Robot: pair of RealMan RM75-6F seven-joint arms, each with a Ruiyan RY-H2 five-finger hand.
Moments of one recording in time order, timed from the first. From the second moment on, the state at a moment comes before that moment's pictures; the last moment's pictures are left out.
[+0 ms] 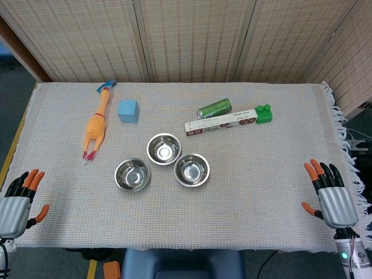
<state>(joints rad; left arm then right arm) -0.10 -1.16 -0.04 -1.56 1.52 1.50 0.10 0.10 -1.18 0.05 -1.57 -1.54 1.47 -0.15</state>
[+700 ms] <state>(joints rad) -0.13 -1.15 -0.02 -1.57 1.54 1.46 0.04 0.40 -1.52 0.09 -1.41 -1.68 1.19 -0.27</state>
